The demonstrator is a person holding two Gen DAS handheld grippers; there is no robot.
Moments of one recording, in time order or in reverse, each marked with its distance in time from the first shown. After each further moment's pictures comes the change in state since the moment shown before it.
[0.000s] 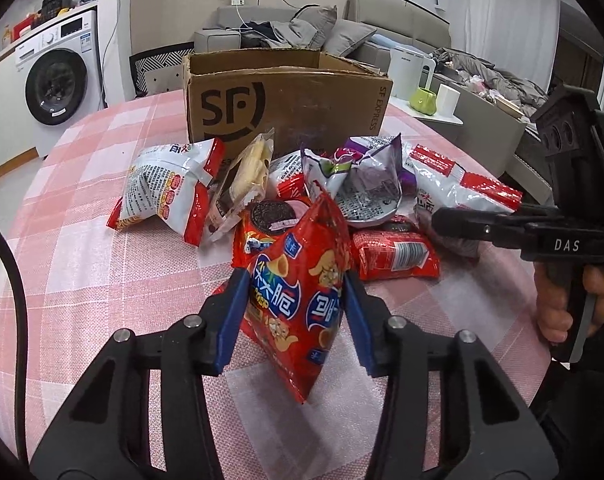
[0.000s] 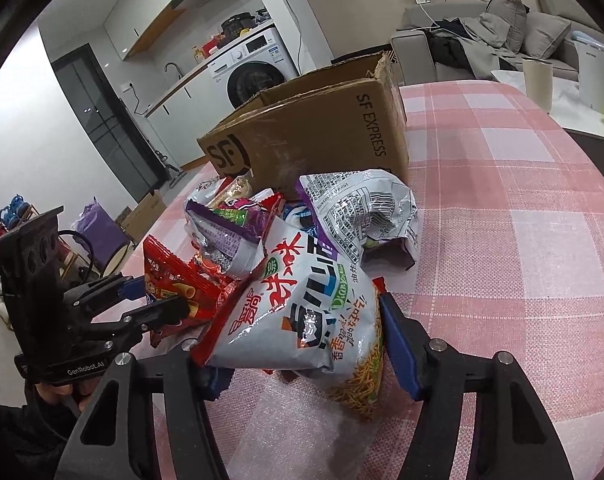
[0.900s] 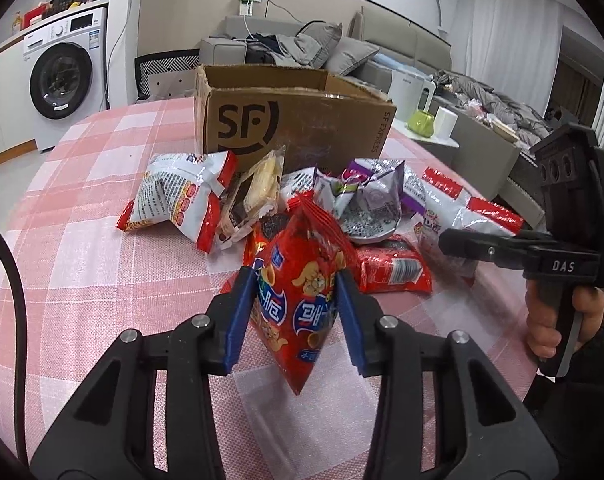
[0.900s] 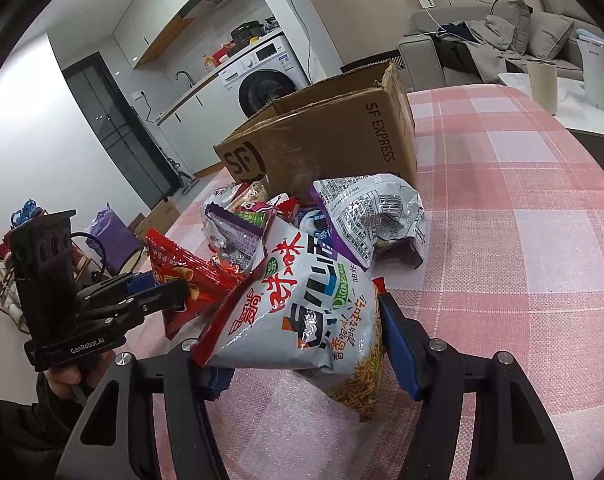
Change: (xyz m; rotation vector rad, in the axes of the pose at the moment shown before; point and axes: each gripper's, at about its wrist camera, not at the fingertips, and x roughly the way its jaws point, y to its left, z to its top) left arm -0.021 0.013 -0.005 -0.047 -0.048 -0.023; right arm -0.009 0.000 -0.006 -0.005 -0.024 0.040
